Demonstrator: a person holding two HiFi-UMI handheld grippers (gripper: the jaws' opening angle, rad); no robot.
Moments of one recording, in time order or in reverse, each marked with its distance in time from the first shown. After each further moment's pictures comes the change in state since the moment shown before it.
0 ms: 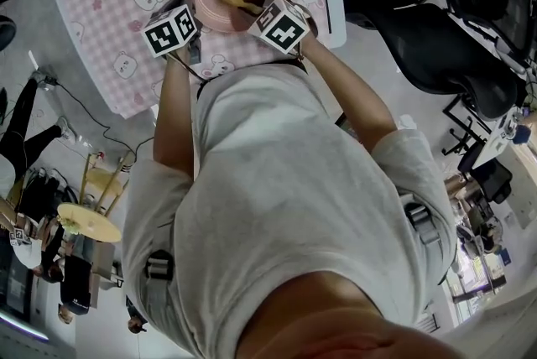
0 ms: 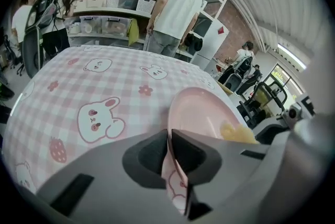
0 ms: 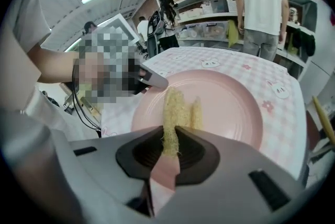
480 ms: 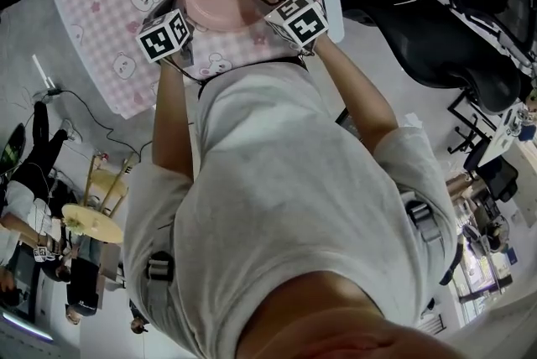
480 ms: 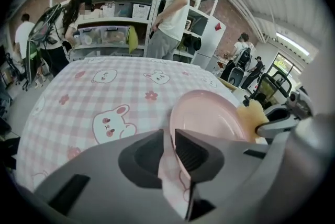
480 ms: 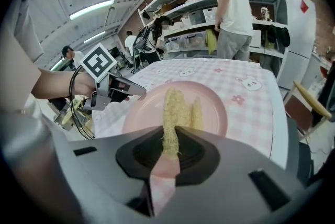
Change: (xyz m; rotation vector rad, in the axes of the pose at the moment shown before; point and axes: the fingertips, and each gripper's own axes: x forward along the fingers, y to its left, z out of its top) left arm -0.023 0.014 0.007 0.087 -0.034 0.078; right arm -0.043 -0.038 -0.003 0.140 -0.134 -0.105
